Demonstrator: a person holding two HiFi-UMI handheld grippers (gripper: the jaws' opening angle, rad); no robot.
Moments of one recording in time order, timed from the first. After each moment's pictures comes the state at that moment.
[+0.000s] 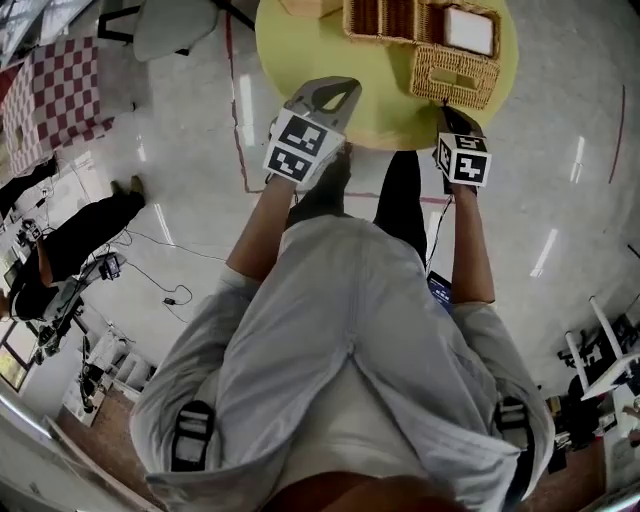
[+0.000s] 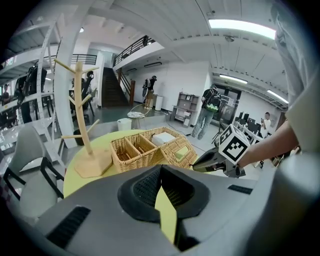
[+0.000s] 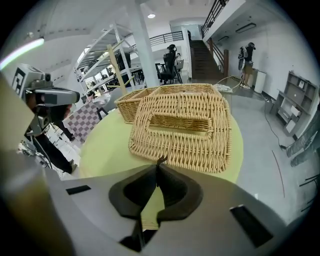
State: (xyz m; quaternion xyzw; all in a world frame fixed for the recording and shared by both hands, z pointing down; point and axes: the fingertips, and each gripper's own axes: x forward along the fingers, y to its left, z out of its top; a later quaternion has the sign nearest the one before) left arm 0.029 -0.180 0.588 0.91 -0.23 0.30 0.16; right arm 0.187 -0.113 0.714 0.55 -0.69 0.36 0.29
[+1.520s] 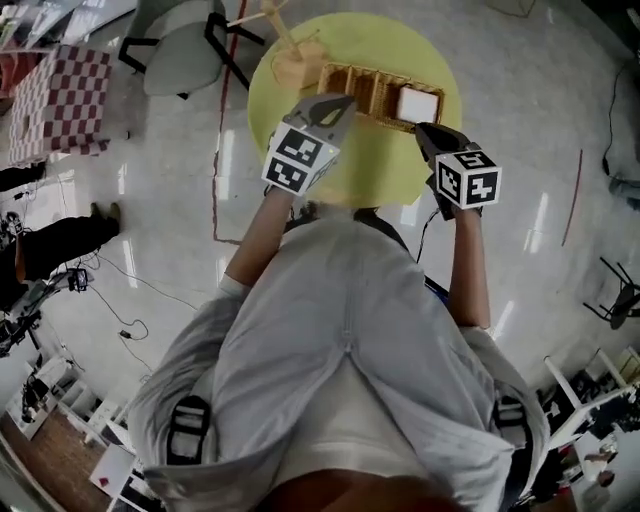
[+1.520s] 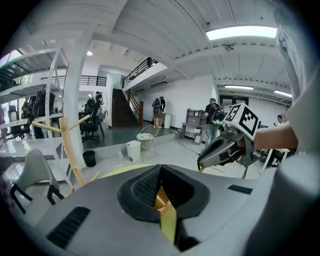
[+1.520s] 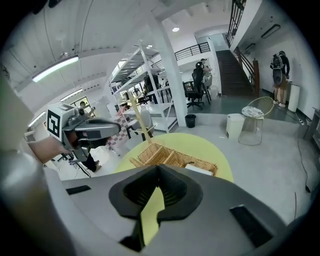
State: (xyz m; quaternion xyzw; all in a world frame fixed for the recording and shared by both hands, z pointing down) left arm 0.106 -0.254 0.472 0.92 -0.31 0.22 0.11; right arm 0.221 -0.217 0.519 0.43 -0.82 0.30 0.24
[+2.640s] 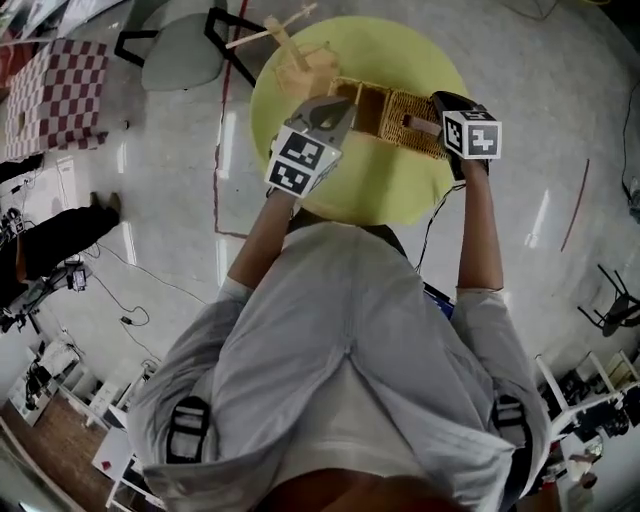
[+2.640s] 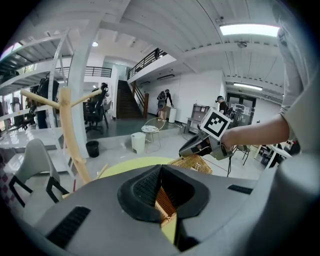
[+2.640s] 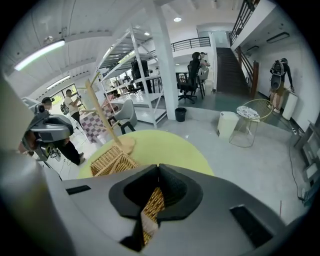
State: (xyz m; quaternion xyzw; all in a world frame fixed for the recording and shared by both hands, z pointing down) left arm 0.084 -0.317 0.520 0.90 -0.32 0.24 0.15; right arm 0.249 -0.361 0.600 0.46 -0.78 0.30 0.31
